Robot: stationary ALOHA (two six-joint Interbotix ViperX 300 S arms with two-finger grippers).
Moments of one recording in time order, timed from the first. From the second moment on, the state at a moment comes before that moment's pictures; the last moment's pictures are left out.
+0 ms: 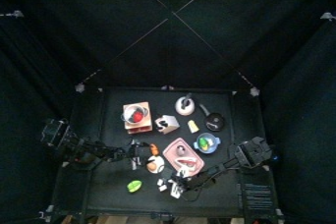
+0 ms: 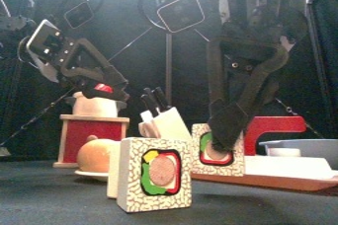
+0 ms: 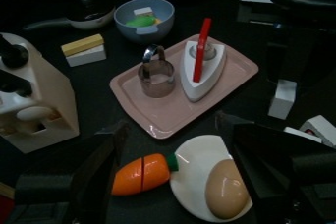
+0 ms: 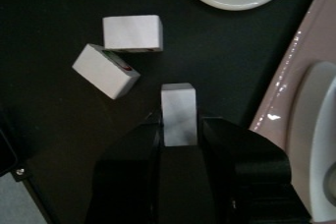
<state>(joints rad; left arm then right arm) -0.28 -0.10 1.07 -0.61 -0.76 0.43 0.44 0.26 0.31 -0.43 0.65 1.16</state>
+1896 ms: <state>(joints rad) -0.28 -0.08 1.06 -0.61 -0.76 0.43 0.10 -0.62 1.07 -0.49 0.77 1.31</state>
